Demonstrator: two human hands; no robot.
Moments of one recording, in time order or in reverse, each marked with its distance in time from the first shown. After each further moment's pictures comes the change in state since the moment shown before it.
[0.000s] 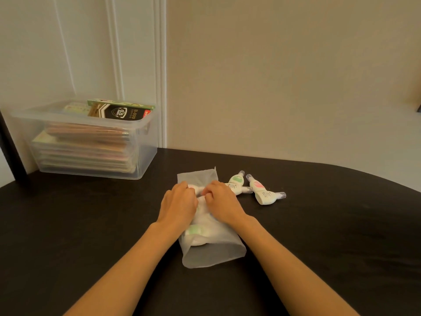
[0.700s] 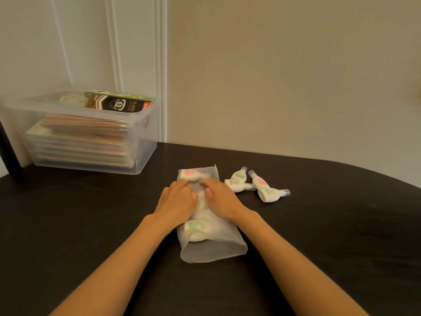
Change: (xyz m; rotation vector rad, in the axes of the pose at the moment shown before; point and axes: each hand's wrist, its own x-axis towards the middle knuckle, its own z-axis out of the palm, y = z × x) left_hand 0.012 -0.010 0.005 -0.041 -0.218 -0.039; right_hand 0.009 0.001 0.004 0.018 -0.148 -0.014
